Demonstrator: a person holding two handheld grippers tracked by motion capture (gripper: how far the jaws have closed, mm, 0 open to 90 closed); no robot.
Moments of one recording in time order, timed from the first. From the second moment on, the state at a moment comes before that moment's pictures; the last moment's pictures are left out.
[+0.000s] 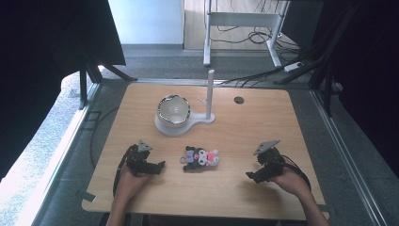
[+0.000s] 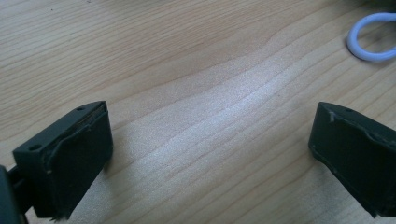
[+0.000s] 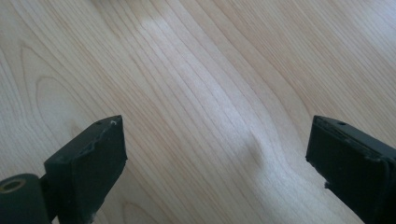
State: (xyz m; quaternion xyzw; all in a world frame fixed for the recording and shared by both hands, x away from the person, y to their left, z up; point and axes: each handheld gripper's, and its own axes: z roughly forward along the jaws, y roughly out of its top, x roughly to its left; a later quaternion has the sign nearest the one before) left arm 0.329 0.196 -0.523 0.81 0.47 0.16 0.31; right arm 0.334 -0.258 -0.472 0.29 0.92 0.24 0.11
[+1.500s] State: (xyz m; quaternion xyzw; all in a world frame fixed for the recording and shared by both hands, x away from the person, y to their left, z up) left arm 0.329 0.196 -0.523 0.81 0.47 0.16 0.31; right arm 0.364 -0.181 -0.461 0.19 0.96 0.20 0.08
